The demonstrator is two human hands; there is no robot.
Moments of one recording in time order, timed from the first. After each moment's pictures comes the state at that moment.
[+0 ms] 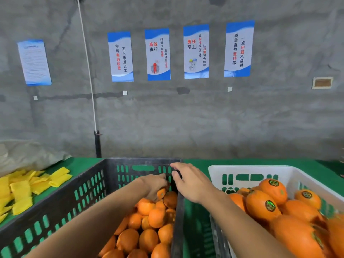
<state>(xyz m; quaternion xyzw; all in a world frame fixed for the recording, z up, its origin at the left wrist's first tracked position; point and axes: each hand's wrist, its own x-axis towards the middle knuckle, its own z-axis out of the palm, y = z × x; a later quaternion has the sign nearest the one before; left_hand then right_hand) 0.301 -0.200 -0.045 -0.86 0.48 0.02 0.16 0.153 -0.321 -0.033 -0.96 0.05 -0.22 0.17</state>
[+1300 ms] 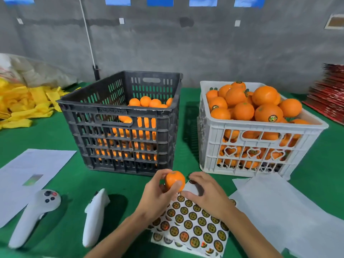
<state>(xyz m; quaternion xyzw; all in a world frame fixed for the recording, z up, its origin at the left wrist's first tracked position) -0.115 0.010 -0.251 -0.73 0.27 0.14 -0.61 -0.196 -0.192 -0.260 -0.96 0.07 -0.13 0.26</state>
